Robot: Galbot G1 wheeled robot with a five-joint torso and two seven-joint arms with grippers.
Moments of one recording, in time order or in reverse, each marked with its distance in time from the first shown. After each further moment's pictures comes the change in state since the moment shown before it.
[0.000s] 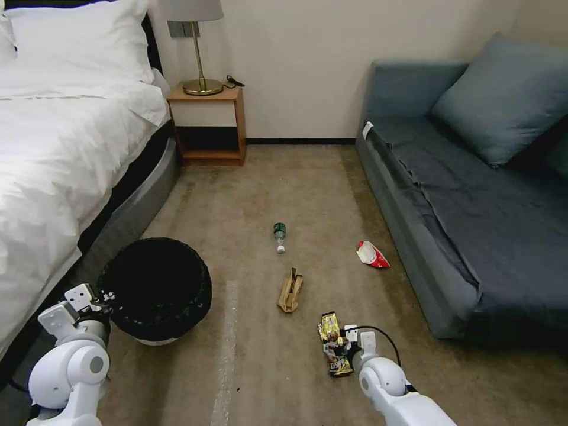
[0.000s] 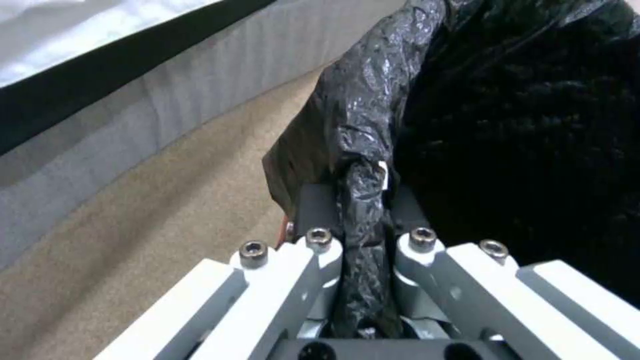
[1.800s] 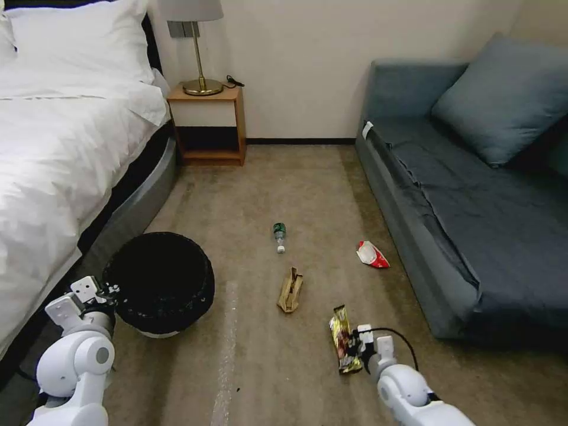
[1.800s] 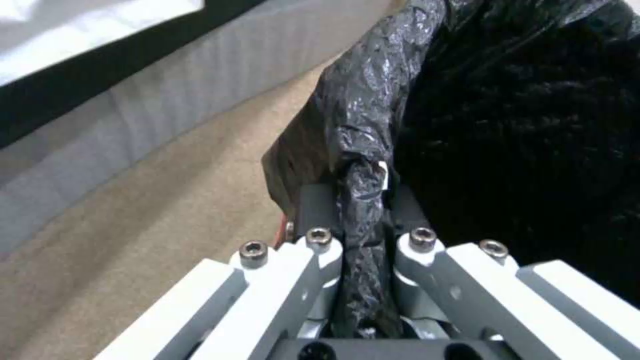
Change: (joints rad) left arm -0.047 0.008 0.049 0.014 0.007 0.003 -0.003; right arm -0.067 -0.196 0.016 0.268 0.101 0.110 -0.024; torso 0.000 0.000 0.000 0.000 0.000
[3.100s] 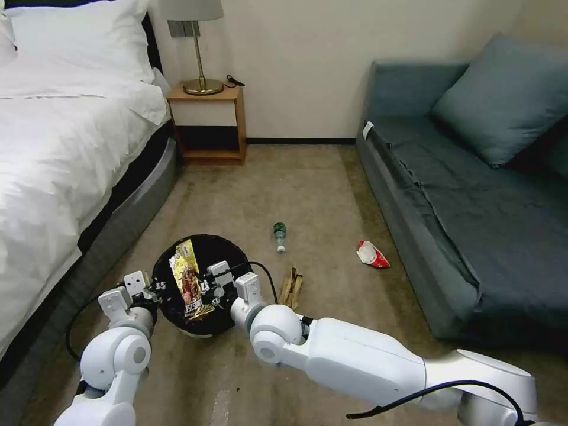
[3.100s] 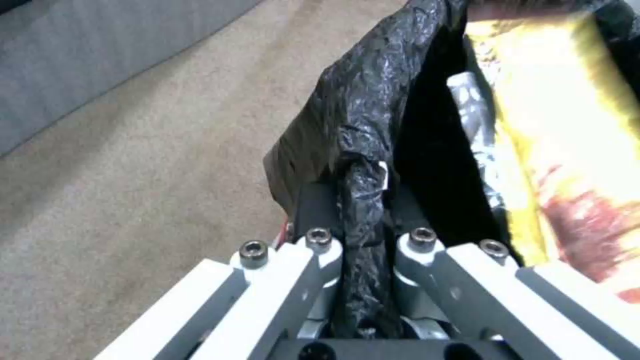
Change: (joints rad) left arm 0.005 0.030 0.167 -0.017 0.008 0.002 0.030; right arm 0.750 0.243 -0.882 0.073 0.330 0.102 0.319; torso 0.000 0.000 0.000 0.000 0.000
